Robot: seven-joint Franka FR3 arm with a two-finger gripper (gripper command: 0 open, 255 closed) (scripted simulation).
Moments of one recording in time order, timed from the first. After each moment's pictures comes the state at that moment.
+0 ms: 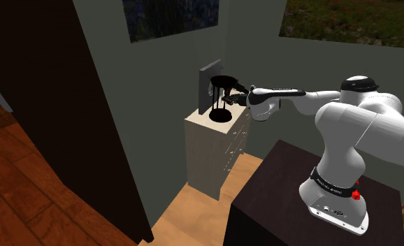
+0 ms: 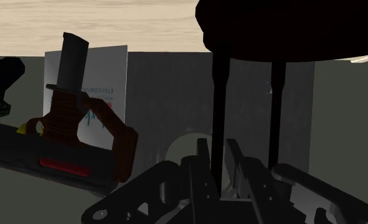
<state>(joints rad) 1.41 -1.62 -1.97 -2.21 -0.38 3.58 -1.38</state>
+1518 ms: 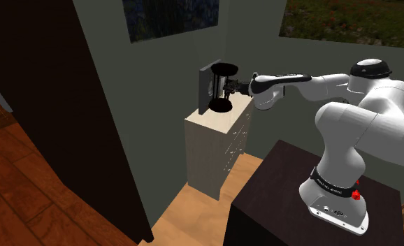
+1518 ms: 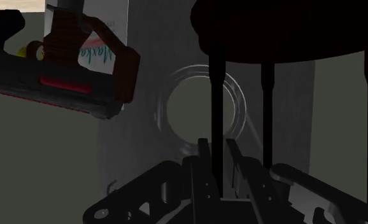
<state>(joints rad) 1.40 -1.43 -1.88 -2.29 -0.26 3.59 -1.30</state>
